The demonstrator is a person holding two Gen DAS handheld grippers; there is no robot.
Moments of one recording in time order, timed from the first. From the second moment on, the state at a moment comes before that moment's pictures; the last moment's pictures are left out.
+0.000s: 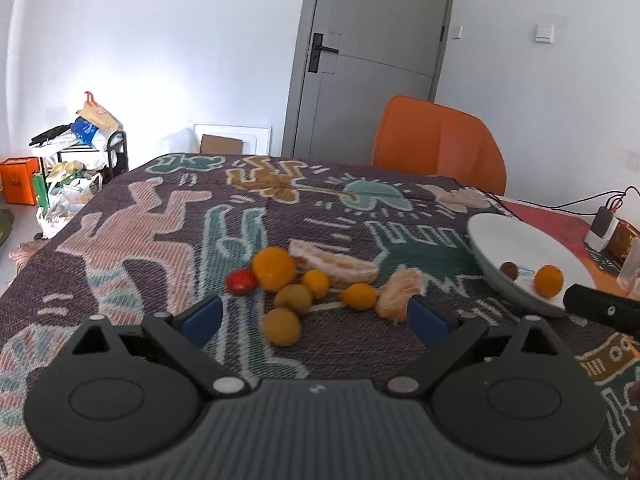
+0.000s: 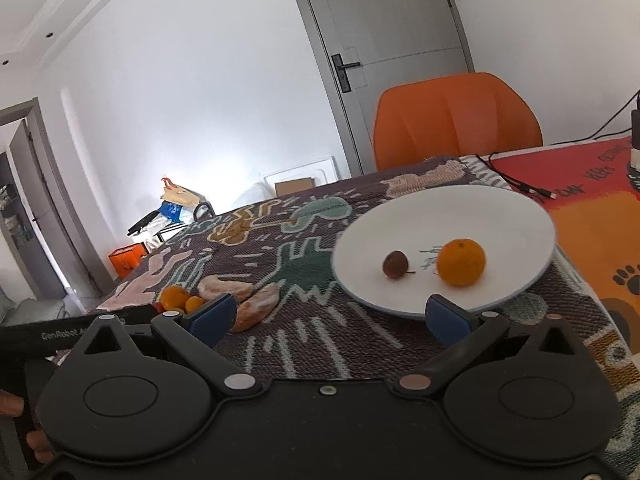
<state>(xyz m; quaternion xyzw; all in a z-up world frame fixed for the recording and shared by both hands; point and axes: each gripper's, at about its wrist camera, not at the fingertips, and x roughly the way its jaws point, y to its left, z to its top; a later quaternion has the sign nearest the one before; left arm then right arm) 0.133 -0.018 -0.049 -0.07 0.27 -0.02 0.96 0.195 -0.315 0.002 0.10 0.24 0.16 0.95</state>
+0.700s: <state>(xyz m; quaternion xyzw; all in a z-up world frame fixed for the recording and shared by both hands) 0.155 0.003 -0.078 -0.11 0.29 -0.01 0.95 0.204 -0.261 -0.001 0.07 0.25 0.22 0.94</state>
